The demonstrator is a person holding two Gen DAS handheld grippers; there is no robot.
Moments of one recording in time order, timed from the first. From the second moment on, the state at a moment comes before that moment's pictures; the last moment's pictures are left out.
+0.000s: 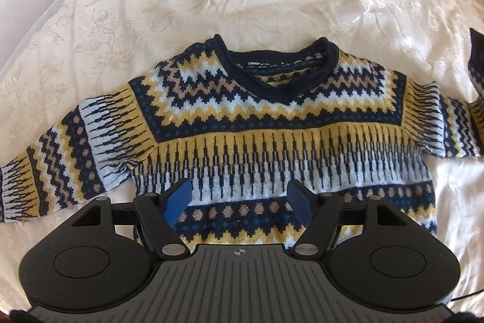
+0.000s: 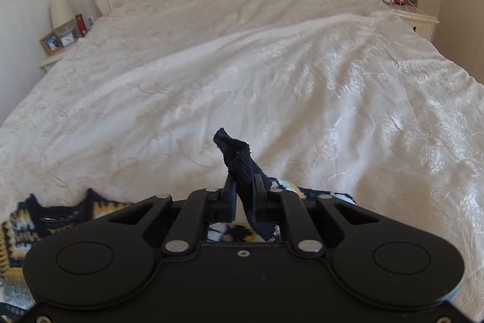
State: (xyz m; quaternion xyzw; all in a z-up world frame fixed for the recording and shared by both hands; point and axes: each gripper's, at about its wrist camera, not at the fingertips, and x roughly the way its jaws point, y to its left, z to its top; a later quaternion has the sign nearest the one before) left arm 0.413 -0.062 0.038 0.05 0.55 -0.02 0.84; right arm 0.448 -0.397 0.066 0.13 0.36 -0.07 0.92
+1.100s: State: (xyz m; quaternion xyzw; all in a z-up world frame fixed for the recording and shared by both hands) left arm 0.386 0.118 0.055 0.01 0.54 0.03 0.84; right arm 0.415 -0.054 0.004 0.11 0.43 0.18 0.88
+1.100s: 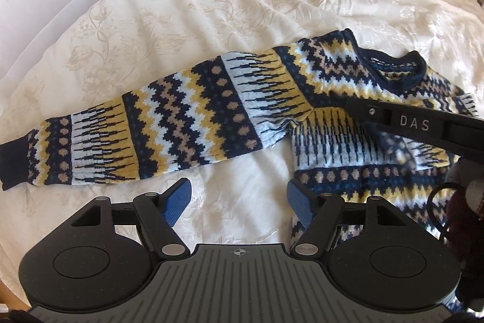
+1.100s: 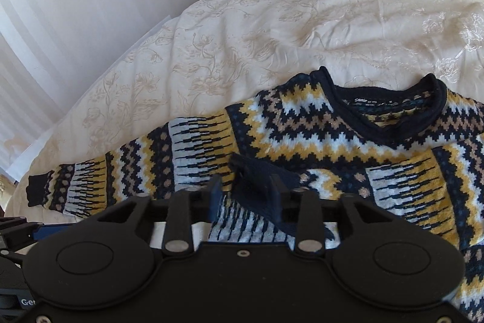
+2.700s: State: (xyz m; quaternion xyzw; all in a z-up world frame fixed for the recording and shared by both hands) left arm 0.482 0.027 -0.058 0.02 0.60 0.03 0.80; right arm 0.443 -0.339 -0.073 0.16 0.51 -0.03 0.84
